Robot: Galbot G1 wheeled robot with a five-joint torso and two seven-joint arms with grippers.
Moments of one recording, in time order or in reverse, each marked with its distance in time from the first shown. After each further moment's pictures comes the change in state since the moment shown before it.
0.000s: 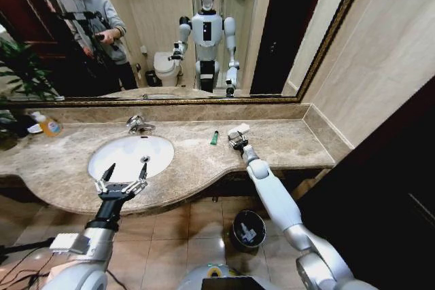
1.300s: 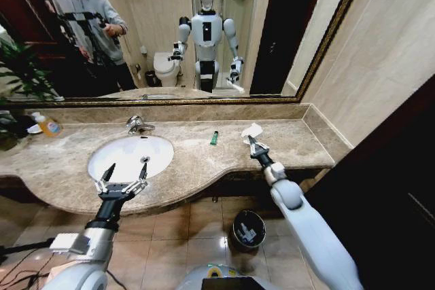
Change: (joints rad) left arm 0.000 0.000 0.000 0.000 0.000 0.000 0.000; right arm -0.657 -0.239 0.205 0.785 0.213 0.091 0.042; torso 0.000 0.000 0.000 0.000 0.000
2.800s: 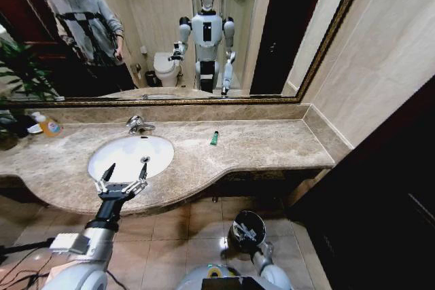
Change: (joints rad) left arm 0.000 0.000 0.000 0.000 0.000 0.000 0.000; right arm -0.062 0.229 -0.113 -0.756 0.435 -0.106 -0.114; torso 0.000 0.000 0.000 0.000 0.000
